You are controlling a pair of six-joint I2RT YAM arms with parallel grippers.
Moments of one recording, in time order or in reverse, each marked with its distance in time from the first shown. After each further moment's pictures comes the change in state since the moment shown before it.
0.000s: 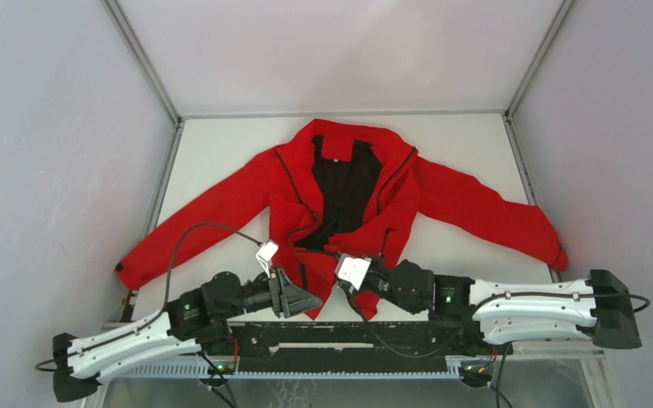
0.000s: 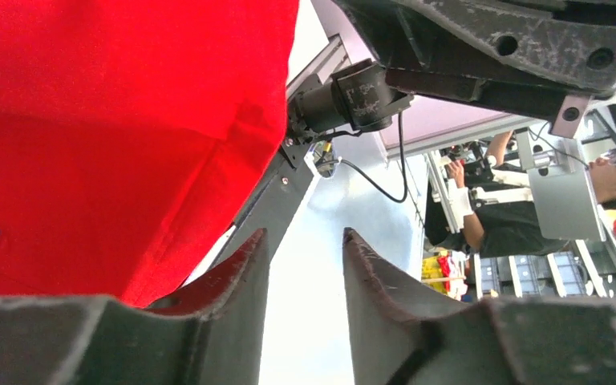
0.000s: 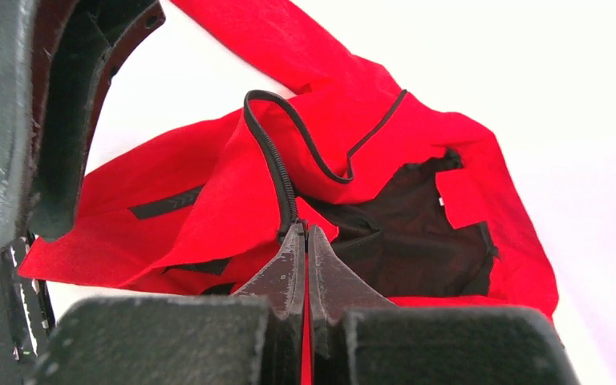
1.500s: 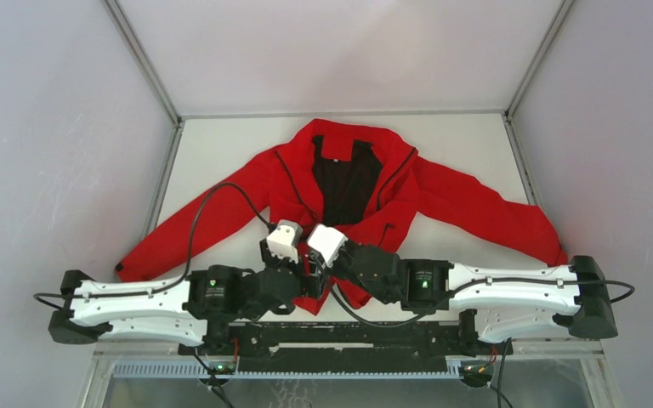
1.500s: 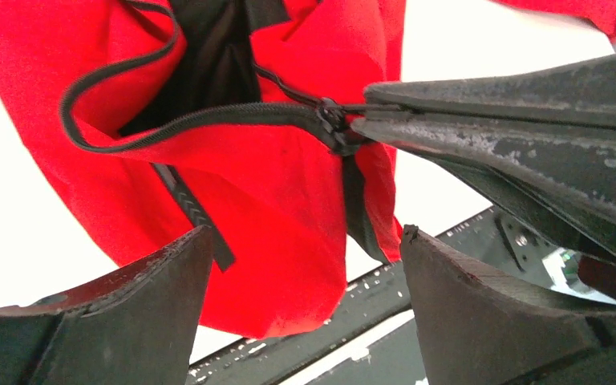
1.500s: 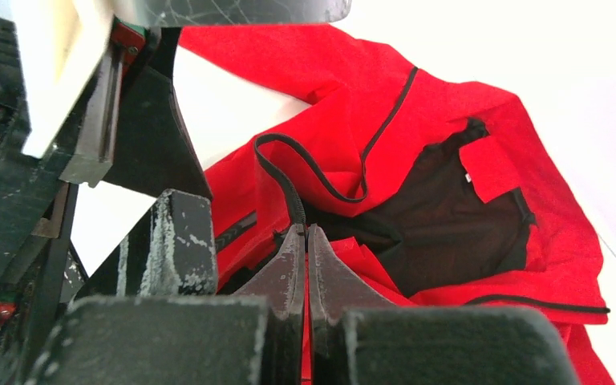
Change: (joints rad) left arm -0.312 0.563 0.597 -0.554 -0.813 0.147; right arm 0.037 0.234 0.368 -0.237 0.138 0.252
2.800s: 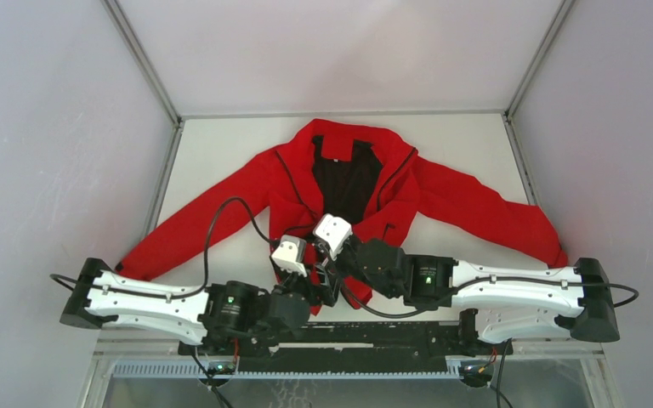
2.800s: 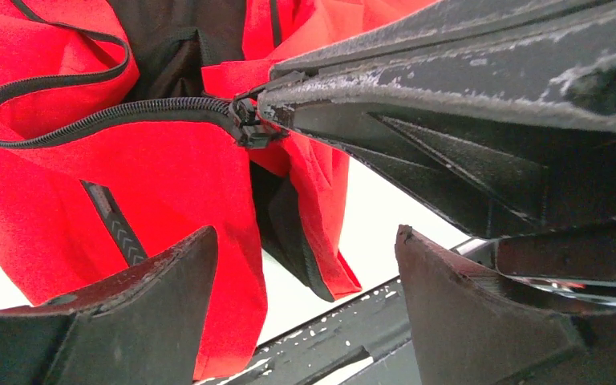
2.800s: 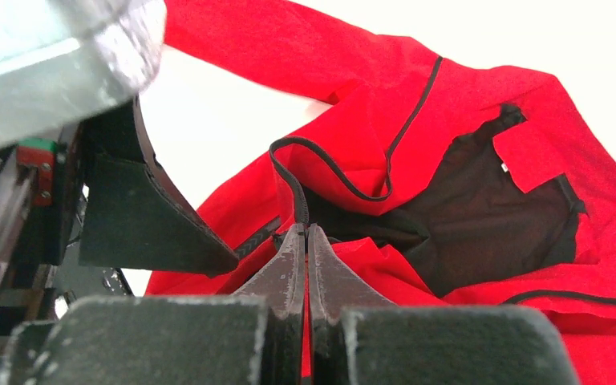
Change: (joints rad) left arm -0.169 0.068 -0.075 0.230 -0.266 -0.106; right arm -0.054 -0.021 -0.001 -0.022 -0.064 0.121
